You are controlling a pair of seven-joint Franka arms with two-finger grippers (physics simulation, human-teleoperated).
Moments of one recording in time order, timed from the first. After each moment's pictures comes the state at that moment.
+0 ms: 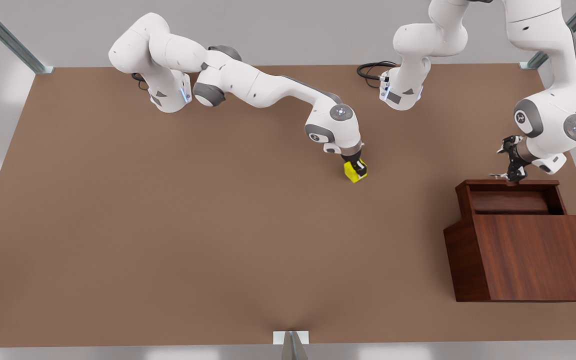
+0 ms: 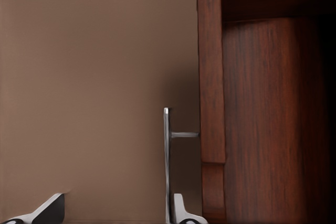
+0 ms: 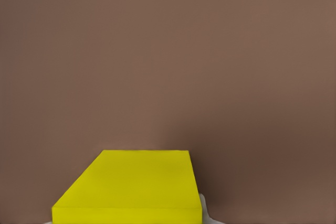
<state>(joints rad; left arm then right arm) -0.03 0.03 0.49 -2.28 0.15 2.18 -1.18 1.05 1.34 0.20 -0.59 -0.28 2.27 2.23</state>
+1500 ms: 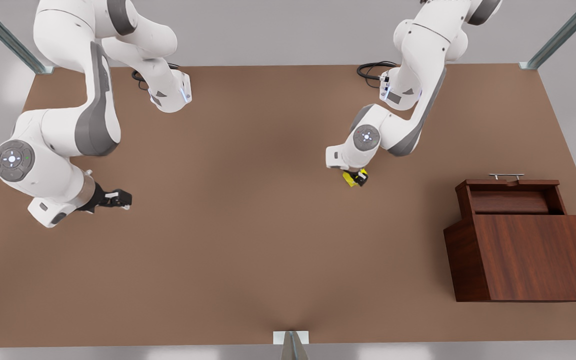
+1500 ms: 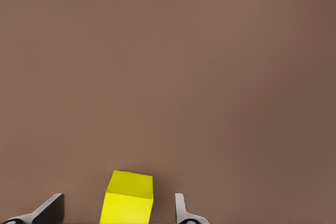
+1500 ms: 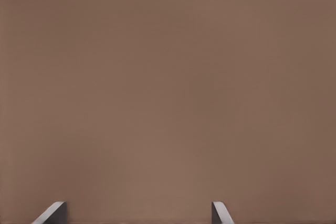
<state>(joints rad) -0.35 0.23 -0.25 -2.14 -0.01 2.28 0.22 0.12 0.35 -0.04 -1.30 -0.01 1.59 -0.02</state>
